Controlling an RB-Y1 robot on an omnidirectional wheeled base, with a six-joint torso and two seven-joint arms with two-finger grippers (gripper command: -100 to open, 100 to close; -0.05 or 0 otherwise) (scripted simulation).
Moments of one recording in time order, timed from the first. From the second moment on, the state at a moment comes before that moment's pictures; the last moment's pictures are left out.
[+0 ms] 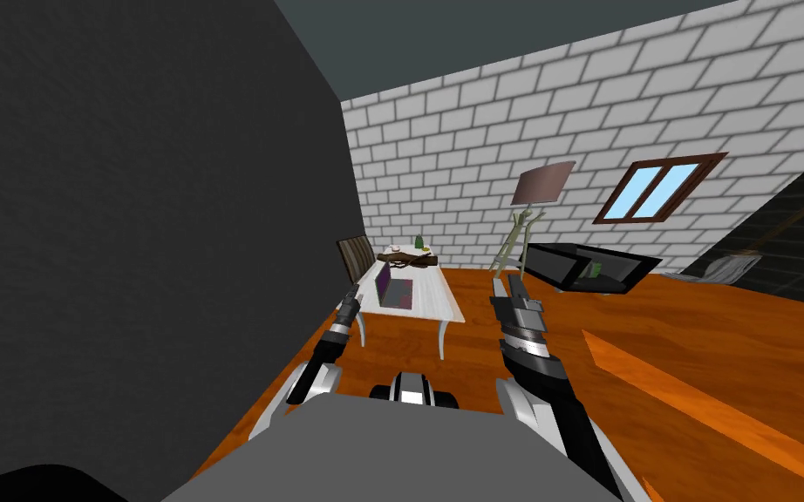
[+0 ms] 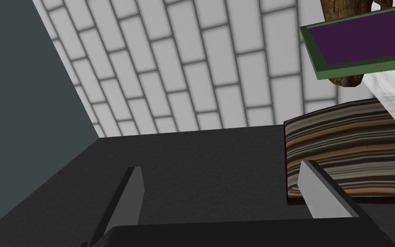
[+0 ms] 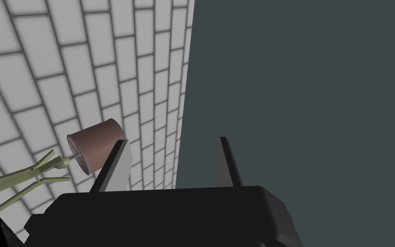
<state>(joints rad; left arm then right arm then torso) 0.43 0.21 -0.06 -2.05 -0.05 -0.28 0.05 0.51 0.03 -0.04 -2.28 0.02 -0.54 -0.03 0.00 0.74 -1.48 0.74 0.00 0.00</state>
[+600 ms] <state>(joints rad) 0.38 0.30 -0.09 -1.95 -0.10 -0.23 0.02 0.51 0.03 -0.04 -2.28 0.02 -0.54 -0.03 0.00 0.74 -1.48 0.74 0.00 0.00</state>
